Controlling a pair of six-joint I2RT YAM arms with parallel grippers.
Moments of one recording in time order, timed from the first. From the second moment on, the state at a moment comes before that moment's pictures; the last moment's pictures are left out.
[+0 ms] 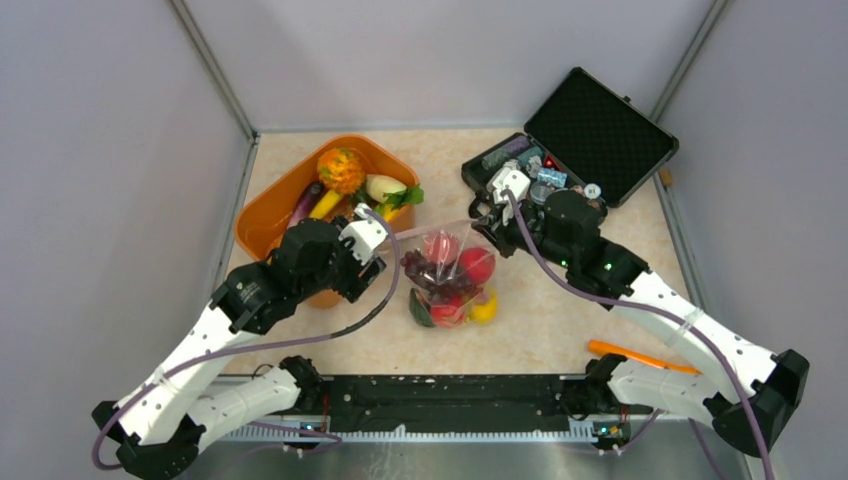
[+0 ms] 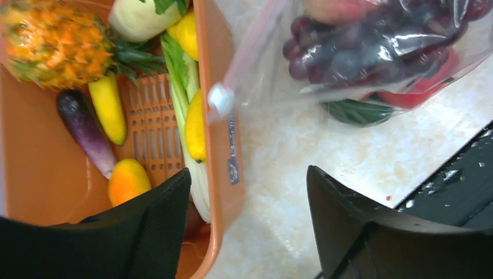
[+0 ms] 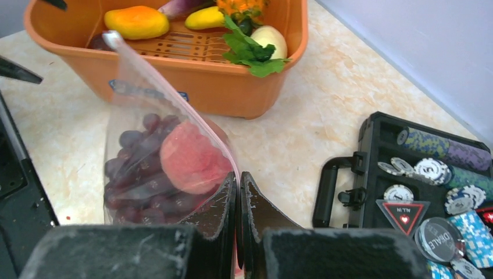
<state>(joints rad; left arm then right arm) -0.74 0.84 1.11 -0.90 -0.10 0.25 0.76 1.01 0.98 -0.21 -0.15 -0.13</state>
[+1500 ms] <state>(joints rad) -0.19 0.91 1.10 -0.56 -0.07 -0.28 0.35 0.95 0.97 -0.17 0.26 0.12</state>
